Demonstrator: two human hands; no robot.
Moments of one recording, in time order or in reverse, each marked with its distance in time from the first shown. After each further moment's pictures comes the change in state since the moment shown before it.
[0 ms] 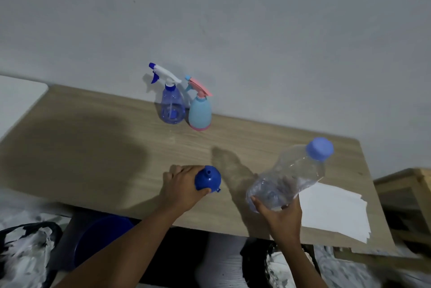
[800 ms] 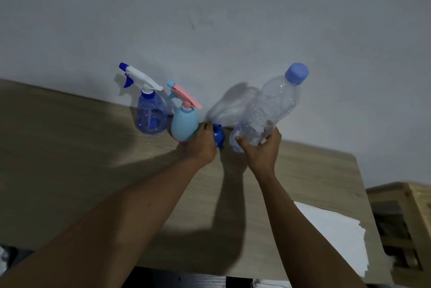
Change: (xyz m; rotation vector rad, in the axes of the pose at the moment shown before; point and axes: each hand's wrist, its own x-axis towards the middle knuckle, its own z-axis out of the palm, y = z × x) left_hand 0.199 0.070 0.011 -0.182 -0.037 -0.017; right_hand 0.204 -0.041 0.105 -0.032 0.008 -0.171
